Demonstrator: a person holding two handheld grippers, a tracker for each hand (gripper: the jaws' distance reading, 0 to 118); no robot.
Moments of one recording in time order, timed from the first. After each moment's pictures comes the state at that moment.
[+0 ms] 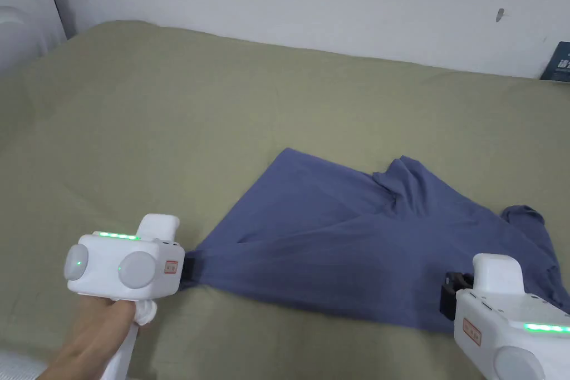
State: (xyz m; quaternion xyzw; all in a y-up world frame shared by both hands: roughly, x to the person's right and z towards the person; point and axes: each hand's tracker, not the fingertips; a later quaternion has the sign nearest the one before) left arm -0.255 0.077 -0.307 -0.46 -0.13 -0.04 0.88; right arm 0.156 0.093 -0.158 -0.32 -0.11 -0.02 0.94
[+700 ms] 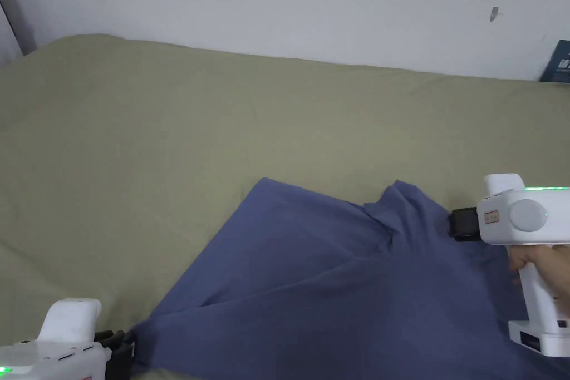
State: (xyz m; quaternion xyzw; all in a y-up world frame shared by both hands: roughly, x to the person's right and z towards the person) left arm -0.257 0.081 -0.302 -0.45 -0.14 0.01 0.88; right arm 0.323 0.072 -0.404 -0.46 -0.11 -0.01 0.88
